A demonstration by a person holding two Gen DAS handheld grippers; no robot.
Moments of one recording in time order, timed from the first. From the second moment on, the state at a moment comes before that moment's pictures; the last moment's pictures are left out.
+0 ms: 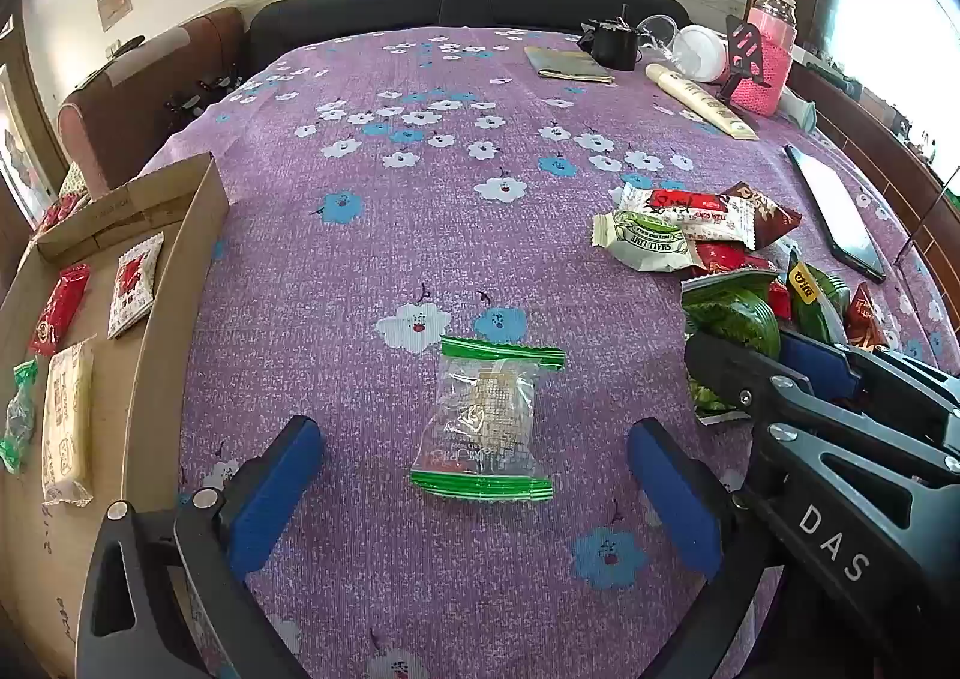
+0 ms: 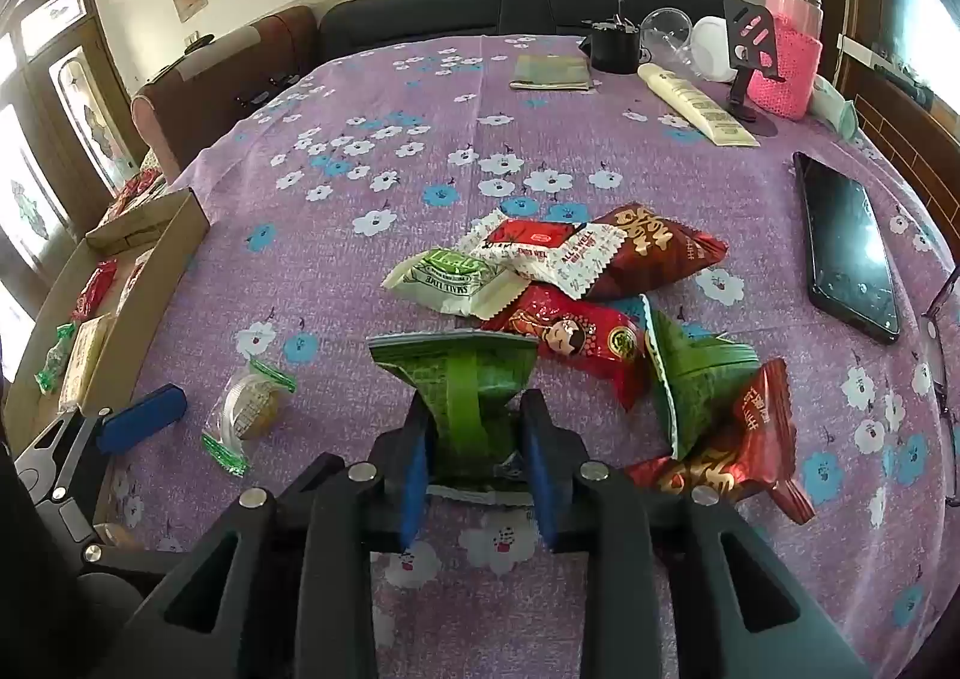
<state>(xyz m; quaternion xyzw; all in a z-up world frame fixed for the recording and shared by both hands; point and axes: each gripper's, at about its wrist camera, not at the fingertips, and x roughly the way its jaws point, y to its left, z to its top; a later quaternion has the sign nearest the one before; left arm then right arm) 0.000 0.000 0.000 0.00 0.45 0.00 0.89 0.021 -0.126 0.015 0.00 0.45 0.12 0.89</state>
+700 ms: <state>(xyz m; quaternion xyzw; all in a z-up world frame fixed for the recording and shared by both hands) 0.000 0.000 0.000 0.00 0.45 0.00 0.89 0.022 -0.124 0.015 0.00 0.45 0.13 0.89</state>
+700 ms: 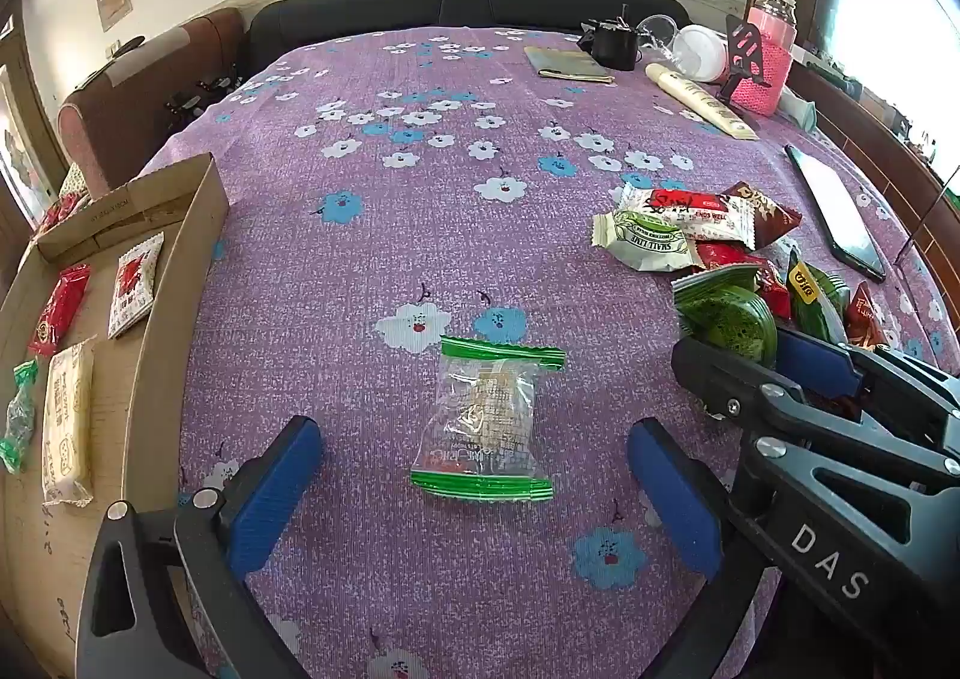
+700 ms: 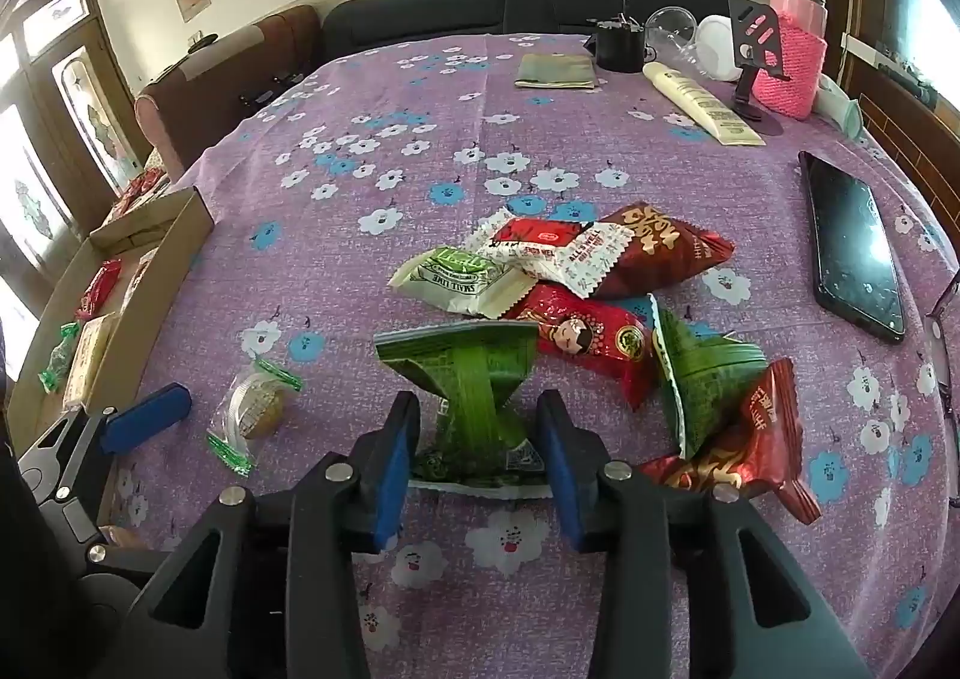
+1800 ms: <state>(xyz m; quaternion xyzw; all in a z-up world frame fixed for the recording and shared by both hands) -0.003 -0.001 0.001 0.00 0.45 0.00 0.89 0.023 -0.139 0.018 0.04 0.45 0.12 0.88</state>
